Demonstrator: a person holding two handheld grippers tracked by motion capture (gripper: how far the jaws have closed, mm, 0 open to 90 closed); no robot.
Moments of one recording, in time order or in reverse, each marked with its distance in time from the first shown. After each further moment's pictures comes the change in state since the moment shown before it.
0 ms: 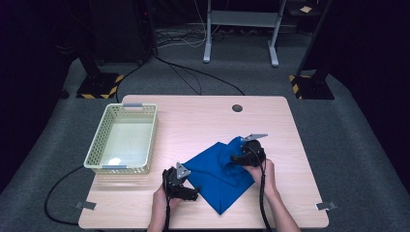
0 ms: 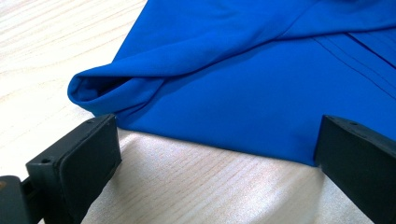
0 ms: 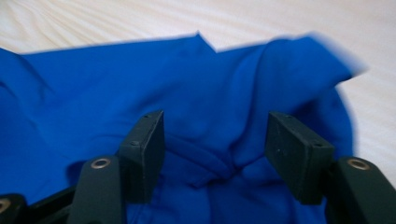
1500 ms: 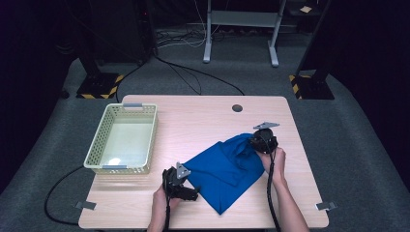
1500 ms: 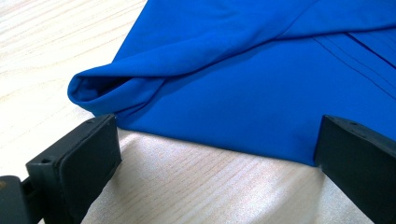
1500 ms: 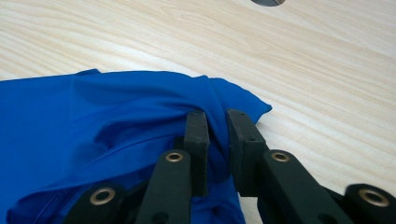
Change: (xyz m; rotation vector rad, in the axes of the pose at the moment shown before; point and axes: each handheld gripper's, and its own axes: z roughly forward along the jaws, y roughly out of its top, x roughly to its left) left arm 0.000 0.000 0.000 0.000 0.000 0.000; right arm -0.049 0.020 -0.011 -0.067 -0.183 0.003
